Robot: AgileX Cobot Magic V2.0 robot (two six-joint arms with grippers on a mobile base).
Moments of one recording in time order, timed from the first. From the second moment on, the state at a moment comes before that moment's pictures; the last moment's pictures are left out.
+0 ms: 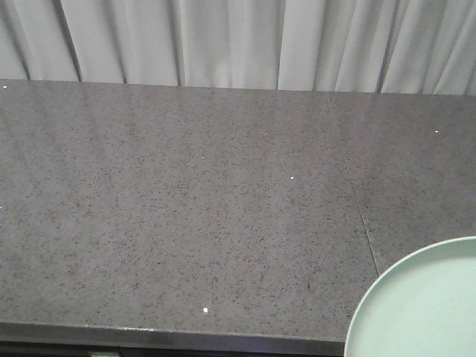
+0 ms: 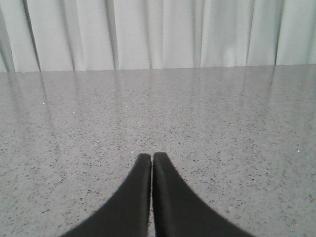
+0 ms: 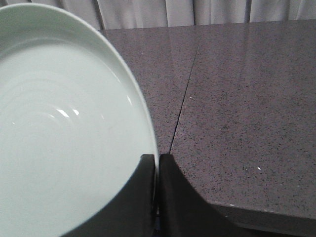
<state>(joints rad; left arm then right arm) -0.01 -0.01 0.03 0.04 0.14 -0.07 0.14 0.01 -0.64 0.08 1.04 0.12</state>
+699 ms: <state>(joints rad) -0.01 -0.01 0.03 0.04 0.14 -0.07 0.14 0.01 -0.64 0.08 1.04 0.12</state>
